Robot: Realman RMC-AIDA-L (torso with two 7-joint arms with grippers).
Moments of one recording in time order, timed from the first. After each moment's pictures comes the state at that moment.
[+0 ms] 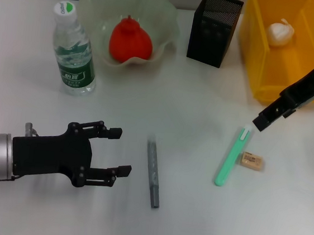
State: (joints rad) left arm -0.42 -2.06 0.82 0.46 1.92 1.57 -0.94; right arm 0.98 2.01 -0.97 -1.04 -2.72 -1.92 2.59
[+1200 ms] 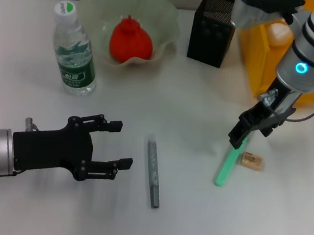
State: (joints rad) left arm -0.42 -2.06 0.81 0.46 1.90 1.56 -0.93; right arm 1.12 2.09 -1.10 -0.64 -2.90 -1.56 2.78
